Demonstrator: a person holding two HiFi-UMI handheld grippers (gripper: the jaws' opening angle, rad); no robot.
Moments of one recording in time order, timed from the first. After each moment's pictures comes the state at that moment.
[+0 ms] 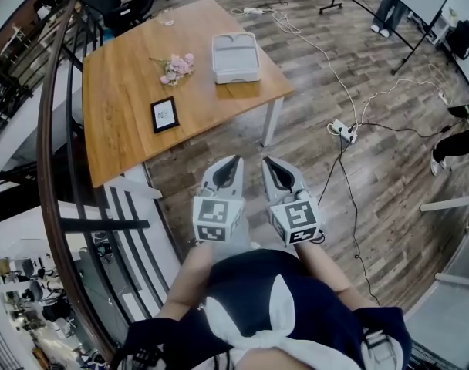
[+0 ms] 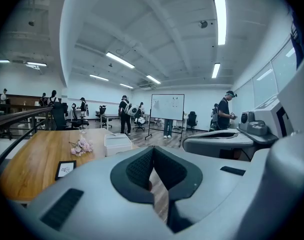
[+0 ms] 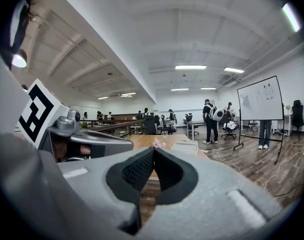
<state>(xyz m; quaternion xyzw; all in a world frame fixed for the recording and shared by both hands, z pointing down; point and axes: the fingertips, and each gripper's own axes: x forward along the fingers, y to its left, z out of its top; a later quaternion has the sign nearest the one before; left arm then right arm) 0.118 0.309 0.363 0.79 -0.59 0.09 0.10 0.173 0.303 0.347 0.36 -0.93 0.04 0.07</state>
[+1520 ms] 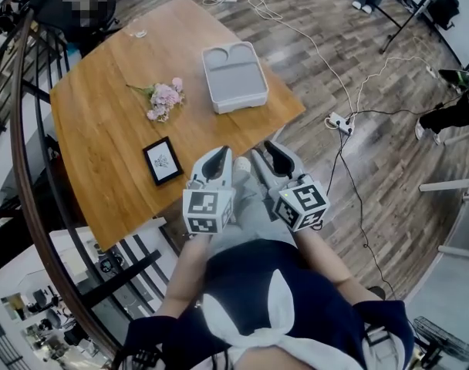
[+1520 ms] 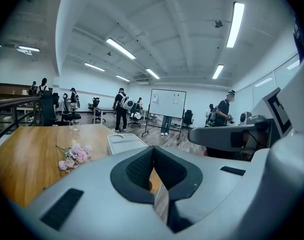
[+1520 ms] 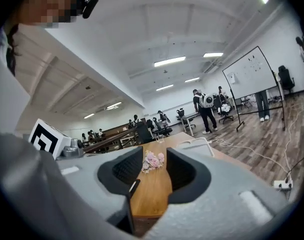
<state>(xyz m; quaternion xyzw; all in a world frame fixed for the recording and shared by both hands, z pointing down) -0.037 0.074 0.398 0.82 -0.55 0.09 0.14 0.038 0.069 0.369 0.40 -0.90 0.17 0.00</state>
